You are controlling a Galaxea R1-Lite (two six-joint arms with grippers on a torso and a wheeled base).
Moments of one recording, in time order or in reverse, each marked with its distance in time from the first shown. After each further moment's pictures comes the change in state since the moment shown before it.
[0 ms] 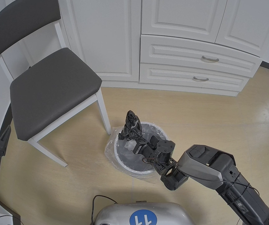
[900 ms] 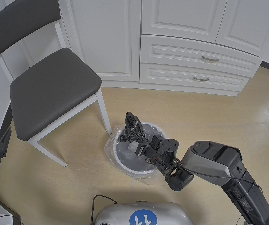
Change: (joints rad) left arm 0.001 -0.001 0.008 -0.001 0.000 0.017; right arm 0.001 -0.086 0.144 -0.015 0.000 -0.100
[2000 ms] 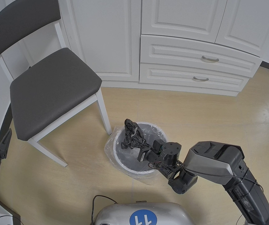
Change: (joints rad) left arm 0.006 0.001 0.004 0.010 0.002 0.005; right arm -0.003 -0.028 0.110 -0.025 0.051 -0.051
